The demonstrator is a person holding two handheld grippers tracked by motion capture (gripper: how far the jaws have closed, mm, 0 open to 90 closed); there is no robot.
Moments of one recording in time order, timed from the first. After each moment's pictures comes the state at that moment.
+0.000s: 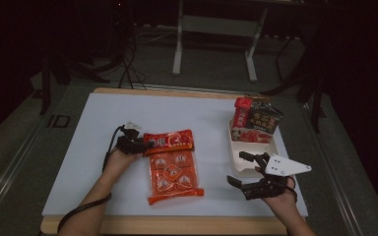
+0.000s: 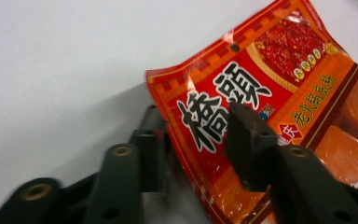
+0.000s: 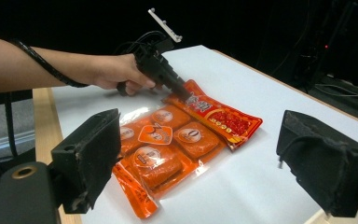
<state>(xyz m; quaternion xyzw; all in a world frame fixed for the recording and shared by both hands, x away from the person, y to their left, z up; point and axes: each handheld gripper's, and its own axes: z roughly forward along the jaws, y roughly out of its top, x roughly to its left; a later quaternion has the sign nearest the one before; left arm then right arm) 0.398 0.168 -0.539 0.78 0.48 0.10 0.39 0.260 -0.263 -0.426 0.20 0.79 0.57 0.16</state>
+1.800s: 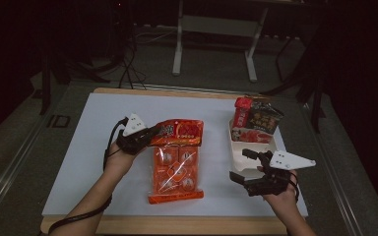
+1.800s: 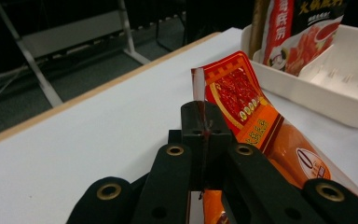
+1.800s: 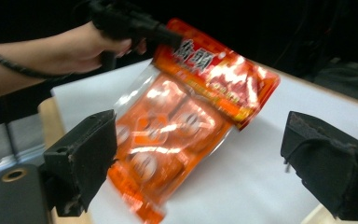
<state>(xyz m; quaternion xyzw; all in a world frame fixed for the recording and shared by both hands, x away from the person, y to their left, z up) 0.334 0.137 -0.433 0.77 0.32 0.24 0.49 0.264 -0.267 -0.417 0.24 0.77 0.58 0.13</state>
